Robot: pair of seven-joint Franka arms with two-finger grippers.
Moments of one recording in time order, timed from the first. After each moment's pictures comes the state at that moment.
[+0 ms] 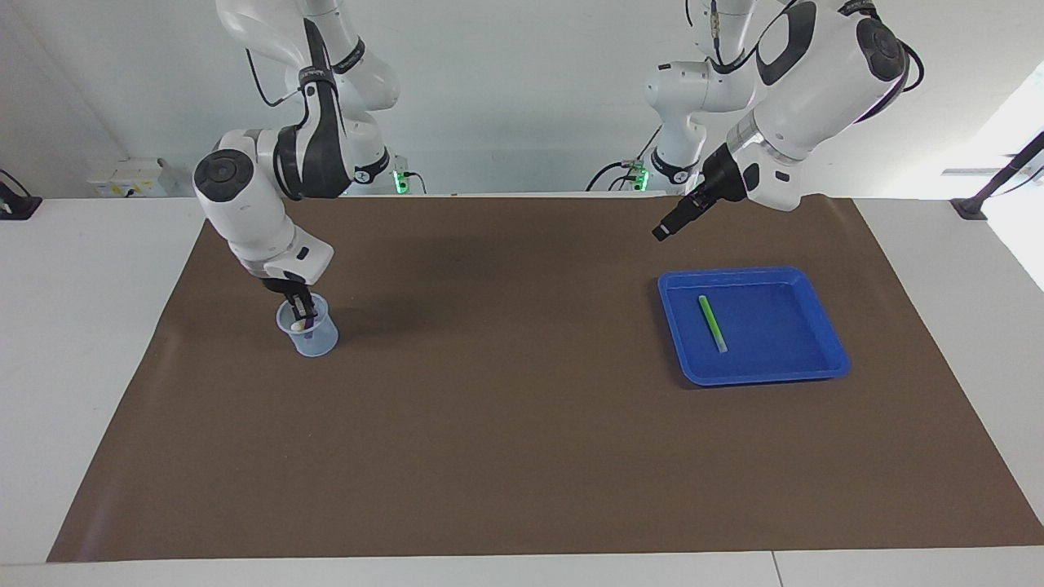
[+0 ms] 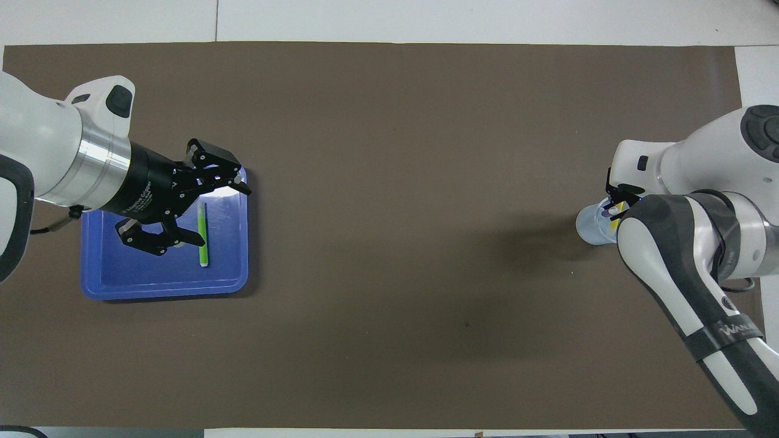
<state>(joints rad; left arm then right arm) -0.12 0.00 -0.15 -1.68 -0.39 1.61 -0.92 -0.10 0.08 0.12 -2.01 -0.06 2.00 -1.94</state>
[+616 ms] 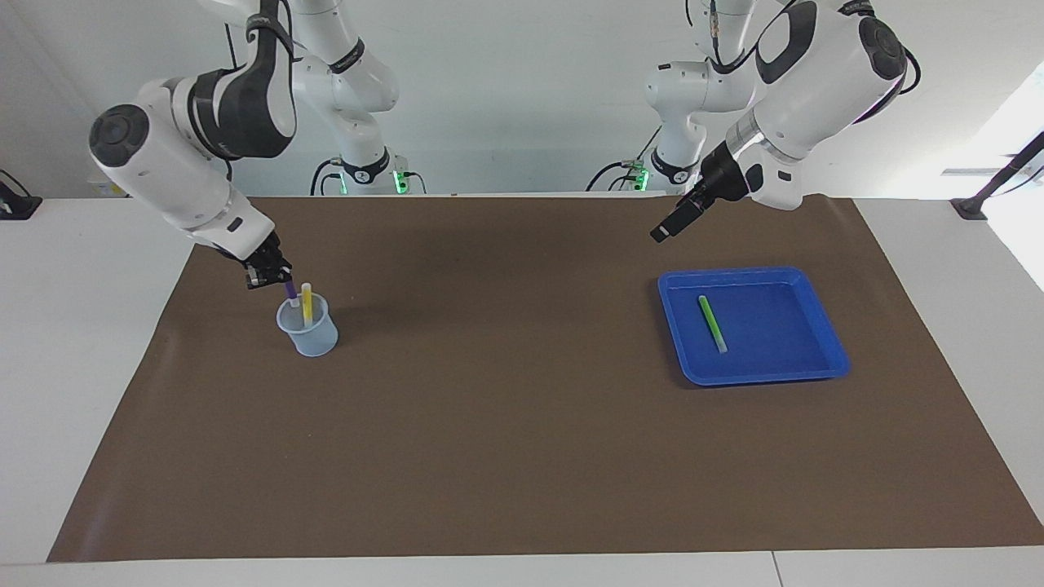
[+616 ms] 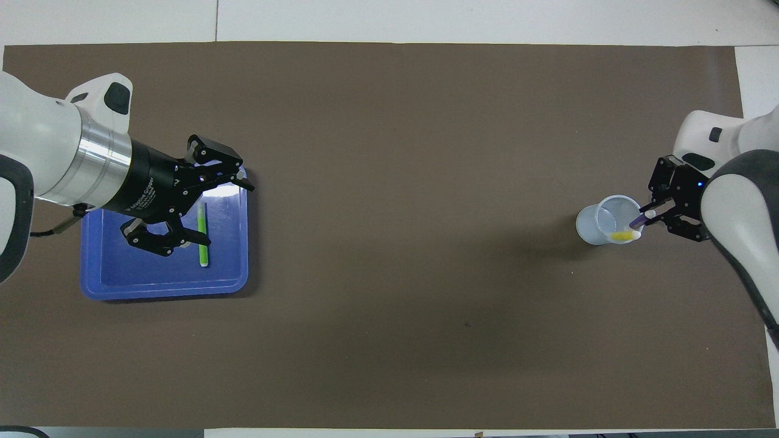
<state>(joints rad) -0.12 0.00 -0.15 -1.68 -0.42 1.64 -1.02 -0.23 0.04 0.12 -1.80 0.15 1.63 -1.75</state>
